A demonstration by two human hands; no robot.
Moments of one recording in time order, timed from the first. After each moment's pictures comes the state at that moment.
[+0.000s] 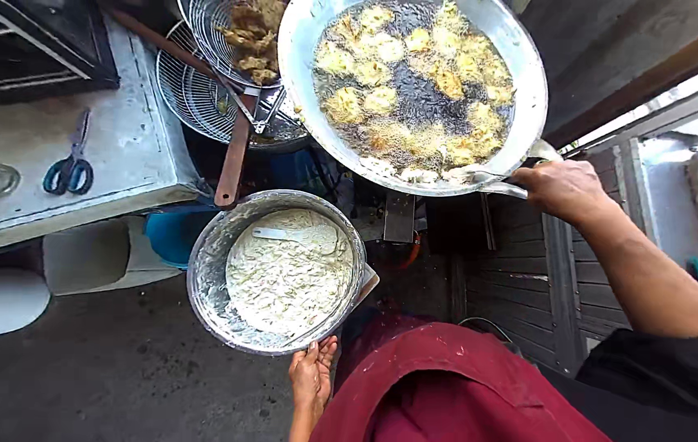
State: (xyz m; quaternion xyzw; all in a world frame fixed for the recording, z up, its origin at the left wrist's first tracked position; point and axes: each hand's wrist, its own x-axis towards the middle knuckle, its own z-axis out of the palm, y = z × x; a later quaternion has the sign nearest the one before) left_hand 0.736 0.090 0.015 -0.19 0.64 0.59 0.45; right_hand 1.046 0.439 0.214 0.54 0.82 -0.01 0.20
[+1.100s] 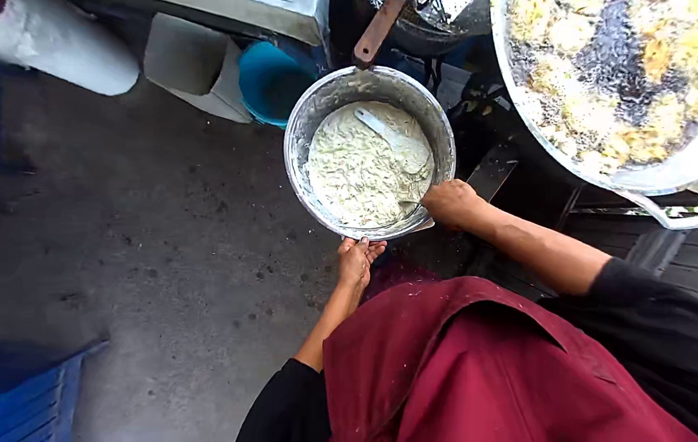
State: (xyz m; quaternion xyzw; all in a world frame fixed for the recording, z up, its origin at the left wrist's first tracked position) left_hand 0.743 0.098 0.019 -0.24 0.59 0.64 0.43; right_hand 0.786 0.306 0.100 0.15 0.87 -0.11 0.45
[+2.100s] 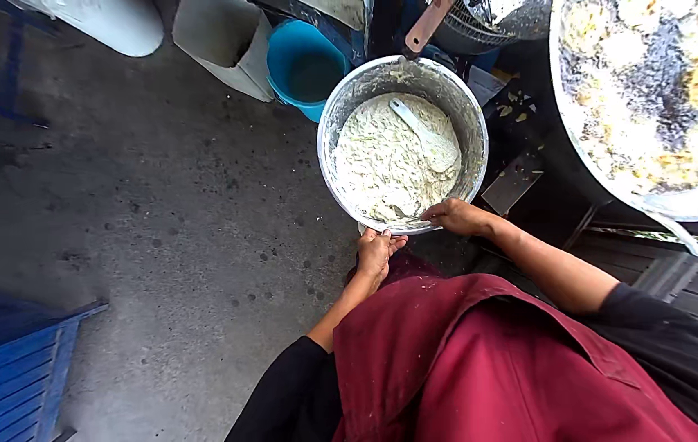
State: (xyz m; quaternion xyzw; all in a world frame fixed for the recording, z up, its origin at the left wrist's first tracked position) left_hand 0.743 0.096 0.010 -0.25 0.58 0.64 0.44; right_hand 0.802 0.304 0.039 0.15 0.81 -0.46 0.34
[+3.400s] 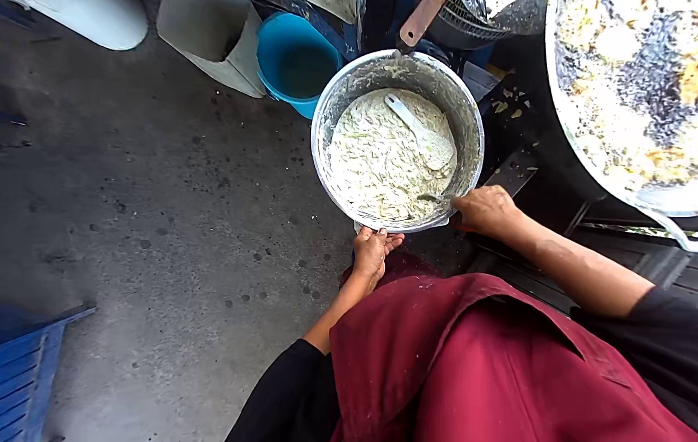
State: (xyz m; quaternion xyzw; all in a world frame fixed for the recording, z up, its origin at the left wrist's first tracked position) left_hand 0.743 0.094 0.014 -0.24 0.57 0.65 0.44; right_hand 0.808 0.310 0.092 0.15 0.90 -0.09 0.41
